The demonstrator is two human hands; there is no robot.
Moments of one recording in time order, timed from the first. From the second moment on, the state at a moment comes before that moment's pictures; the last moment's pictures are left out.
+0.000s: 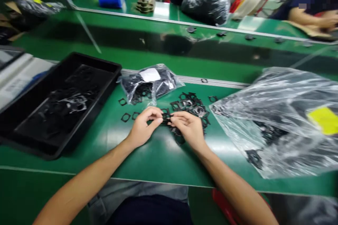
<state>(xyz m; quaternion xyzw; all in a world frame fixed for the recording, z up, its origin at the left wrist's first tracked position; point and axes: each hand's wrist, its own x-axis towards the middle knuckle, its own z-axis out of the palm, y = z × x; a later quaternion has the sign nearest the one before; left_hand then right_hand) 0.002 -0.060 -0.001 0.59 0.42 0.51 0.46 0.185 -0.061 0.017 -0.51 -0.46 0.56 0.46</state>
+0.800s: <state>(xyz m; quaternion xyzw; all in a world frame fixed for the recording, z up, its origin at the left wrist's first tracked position) 0.003 -0.060 -0.002 0.61 0.43 0.54 0.38 0.180 -0.063 0.025 -0.47 -0.50 0.58 0.44</state>
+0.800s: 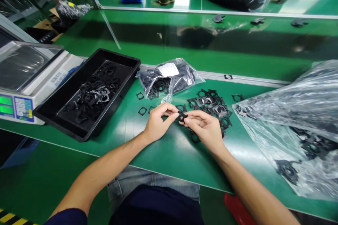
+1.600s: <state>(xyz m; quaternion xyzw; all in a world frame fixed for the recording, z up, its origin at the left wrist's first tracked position) 0.002 -0.058 0.003 0.60 0.43 0.54 0.40 0.181 -0.069 0.022 -0.48 -0.61 0.41 0.48</state>
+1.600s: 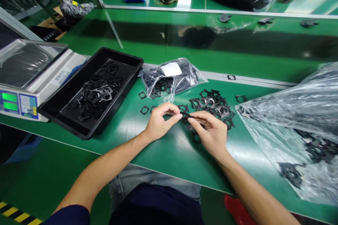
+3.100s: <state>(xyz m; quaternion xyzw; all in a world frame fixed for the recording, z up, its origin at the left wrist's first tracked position) -0.002 -0.059 0.006 0.70 0.40 0.53 0.26 0.182 -0.066 0.023 -0.44 -0.66 0.38 0.48</state>
